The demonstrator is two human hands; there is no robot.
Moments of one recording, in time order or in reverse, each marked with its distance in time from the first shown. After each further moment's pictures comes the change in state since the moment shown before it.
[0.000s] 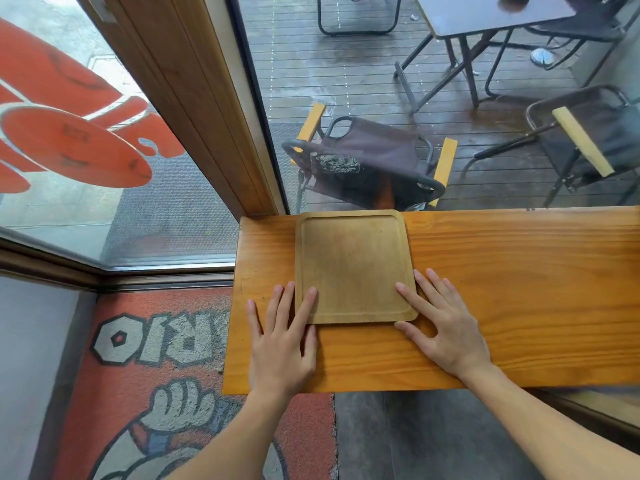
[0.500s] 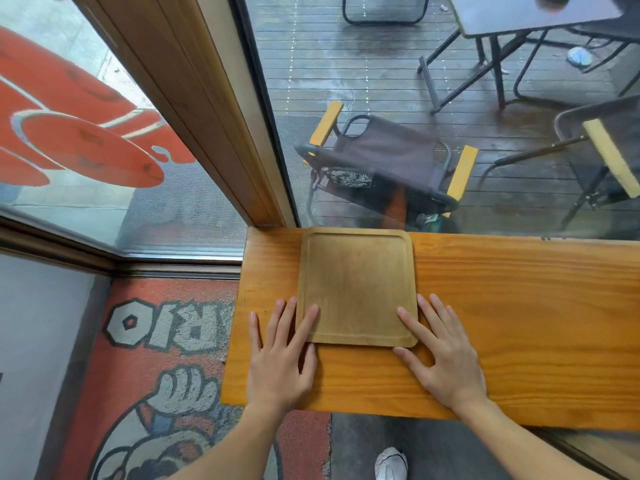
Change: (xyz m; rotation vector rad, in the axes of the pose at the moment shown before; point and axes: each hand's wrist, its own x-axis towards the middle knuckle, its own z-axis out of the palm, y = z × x) left_hand 0.002 0.001 -0.005 0.037 -0.061 -0.024; right_hand 0.003 -0.002 -0.003 0.026 -0.021 0.007
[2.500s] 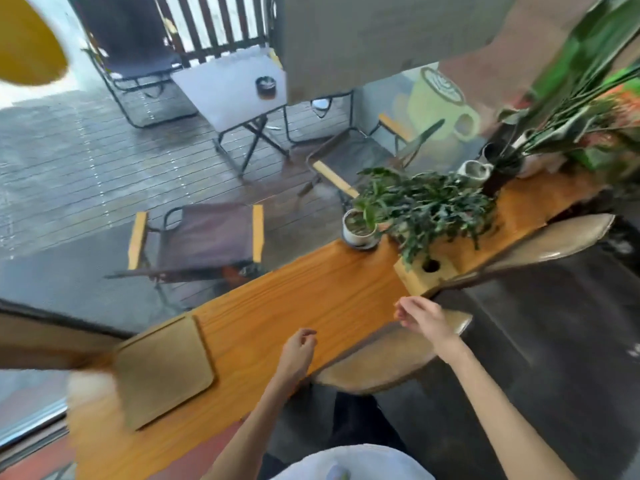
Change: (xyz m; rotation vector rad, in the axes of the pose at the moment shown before) left_hand 0.034 0.424 -0.088 -0.733 -0.745 -0.145; right_hand -0.190 0.179 -0.373 1.045 0.294 1.089
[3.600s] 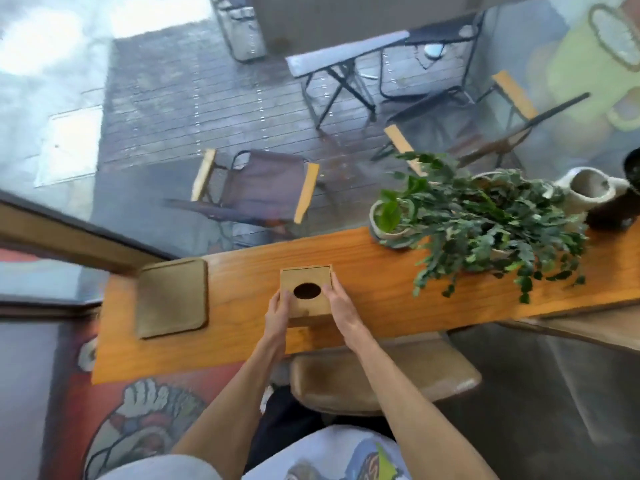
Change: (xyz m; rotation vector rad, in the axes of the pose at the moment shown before) left_hand 0.044 0.040 0.049 -0.698 0.547 -0.289; right_hand 0.090 -0.010 0.104 -0.106 -0.564 0.131
